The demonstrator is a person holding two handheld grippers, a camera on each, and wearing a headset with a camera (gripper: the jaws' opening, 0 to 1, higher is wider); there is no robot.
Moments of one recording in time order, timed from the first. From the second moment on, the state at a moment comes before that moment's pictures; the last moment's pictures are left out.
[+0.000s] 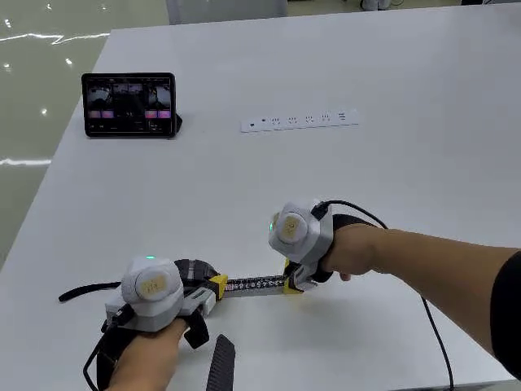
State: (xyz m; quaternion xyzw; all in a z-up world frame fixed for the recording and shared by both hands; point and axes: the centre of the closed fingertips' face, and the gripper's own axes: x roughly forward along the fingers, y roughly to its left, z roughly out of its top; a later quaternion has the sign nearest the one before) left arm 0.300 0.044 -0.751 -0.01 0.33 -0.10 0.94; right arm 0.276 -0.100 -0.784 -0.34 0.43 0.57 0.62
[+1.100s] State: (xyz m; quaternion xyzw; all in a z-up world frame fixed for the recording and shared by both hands) left arm 0.301 0.045 -0.751 -0.02 0.33 -0.11 0.94; right arm 0.278 -0.080 -0.783 -0.32 0.44 0.56 0.63
